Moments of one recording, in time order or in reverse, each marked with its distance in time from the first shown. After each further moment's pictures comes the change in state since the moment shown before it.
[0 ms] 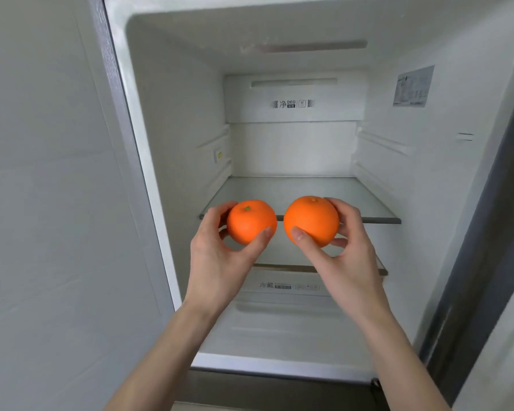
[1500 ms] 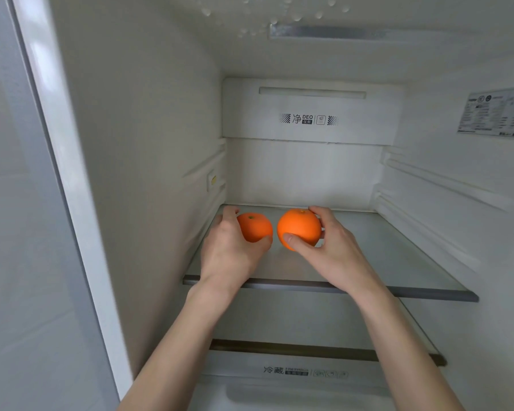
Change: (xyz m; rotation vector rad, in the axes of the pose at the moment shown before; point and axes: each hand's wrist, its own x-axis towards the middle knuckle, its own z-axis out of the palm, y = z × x) left_hand 0.176 -0.098 0.068 0.422 -0.149 -0.191; right_hand 0.187 0.090 0.081 -0.472 -0.182 0.101
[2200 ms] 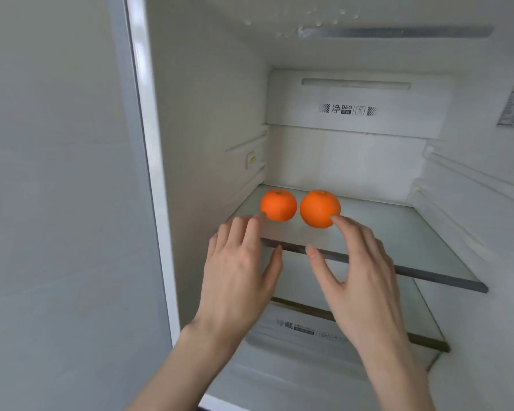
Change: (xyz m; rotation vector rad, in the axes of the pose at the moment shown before) left_hand -0.137 0.003 -0.034 0.384 0.309 0.336; right_hand -0.120 -0.012 -0.023 -0.073 0.204 -0.352
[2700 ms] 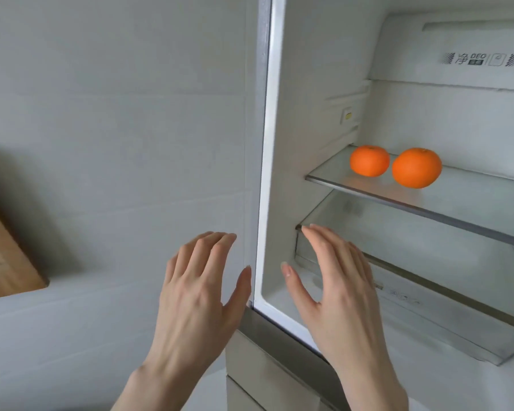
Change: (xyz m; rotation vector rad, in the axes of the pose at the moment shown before) left_hand -0.167 -0.033 -0.127 0.279 0.006 -0.237; right_hand -0.117 -0.078 0.027 0.198 -0.176 -0.314
